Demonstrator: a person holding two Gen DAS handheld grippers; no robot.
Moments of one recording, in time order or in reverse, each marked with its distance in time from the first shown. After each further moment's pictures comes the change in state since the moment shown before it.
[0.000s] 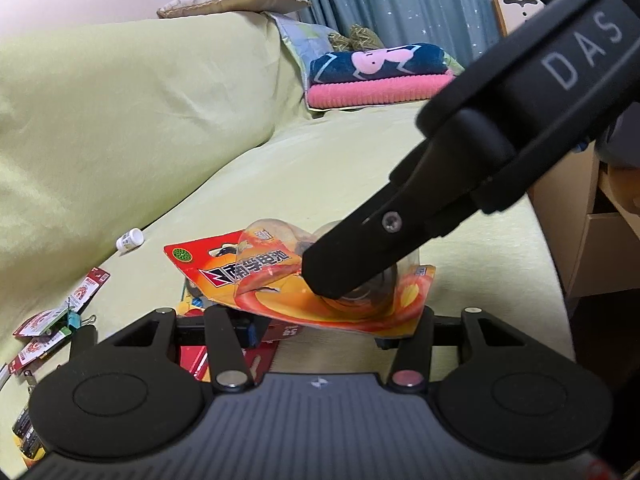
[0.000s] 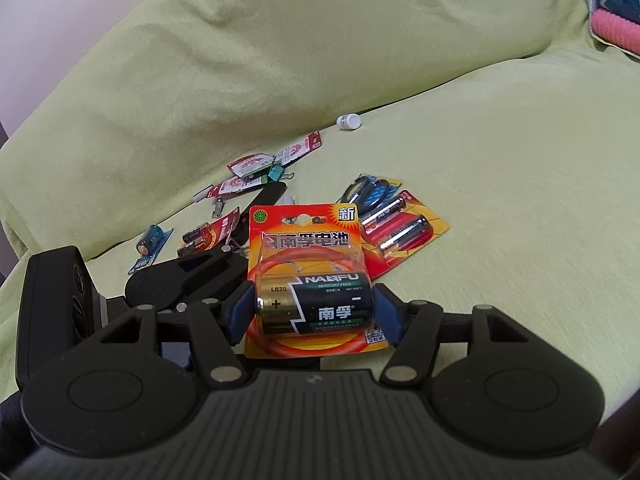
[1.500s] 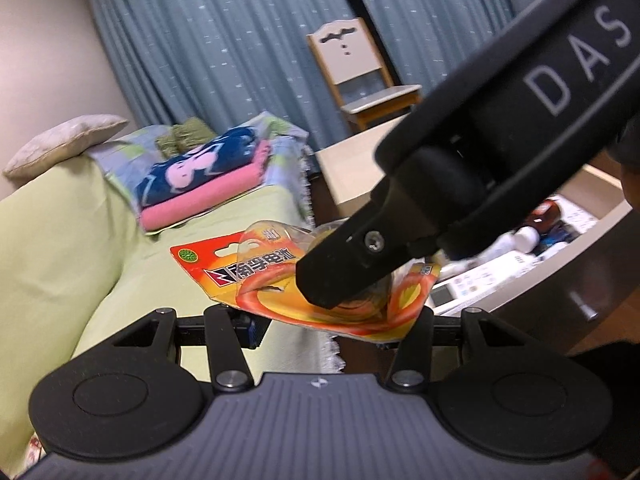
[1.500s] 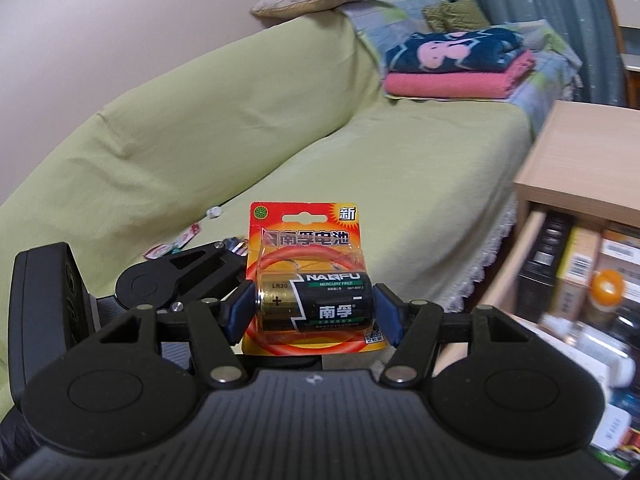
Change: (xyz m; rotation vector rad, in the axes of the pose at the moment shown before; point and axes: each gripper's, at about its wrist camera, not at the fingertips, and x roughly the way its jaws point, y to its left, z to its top) left arm -0.105 -0.235 0.116 0.345 -0.152 -0.317; right arm -0.295 0.004 -0.108 0.248 -0.285 -0.381
